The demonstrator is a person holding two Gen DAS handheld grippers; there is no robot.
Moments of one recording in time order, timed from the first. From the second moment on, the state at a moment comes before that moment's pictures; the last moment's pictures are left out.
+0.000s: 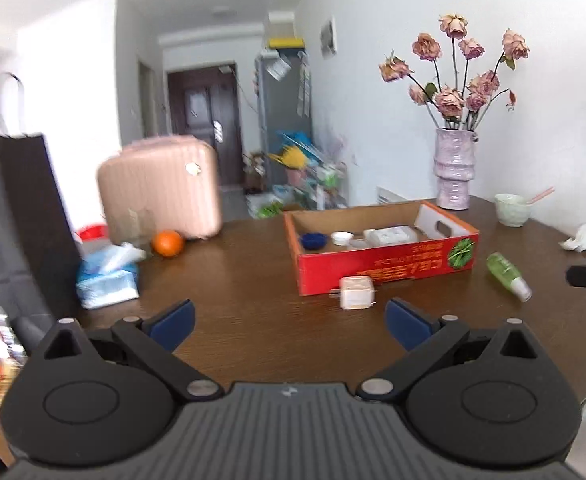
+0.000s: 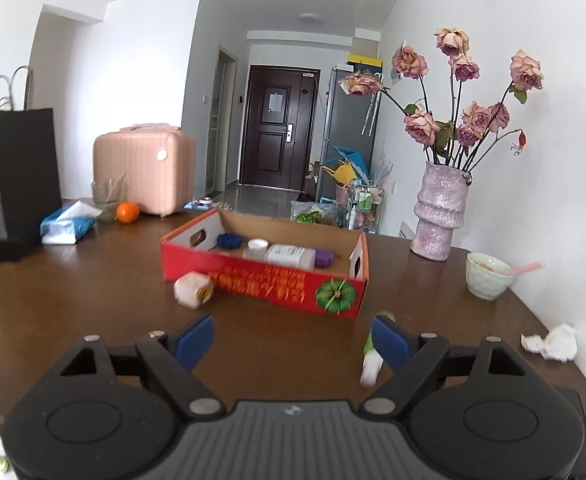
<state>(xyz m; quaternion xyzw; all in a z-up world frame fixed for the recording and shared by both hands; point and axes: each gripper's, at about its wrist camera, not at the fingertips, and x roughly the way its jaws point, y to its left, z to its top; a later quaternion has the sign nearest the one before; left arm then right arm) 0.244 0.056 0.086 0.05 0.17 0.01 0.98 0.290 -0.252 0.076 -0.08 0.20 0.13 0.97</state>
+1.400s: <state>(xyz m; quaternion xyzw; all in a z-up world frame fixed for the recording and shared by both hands) 0.445 0.011 0.008 -0.02 0.30 -0.03 0.95 0.392 -0.293 0.005 -0.08 0.26 0.05 0.96</state>
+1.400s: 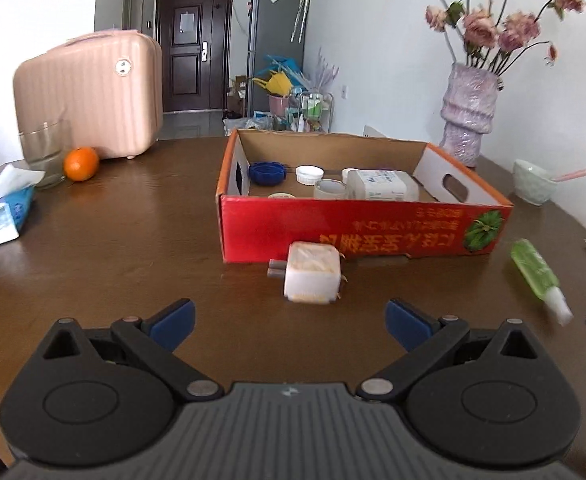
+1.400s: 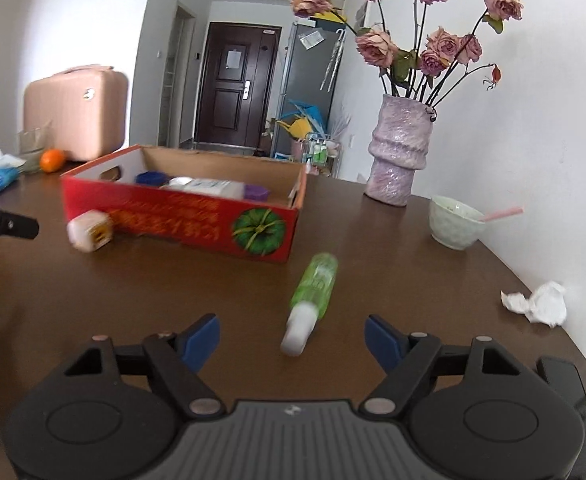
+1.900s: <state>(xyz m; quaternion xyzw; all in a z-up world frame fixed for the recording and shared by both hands) 0.524 0.009 -0.026 -0.04 0.34 -0.05 0.94 0.512 -0.309 -0.032 -0.03 0.31 0.04 0.95</state>
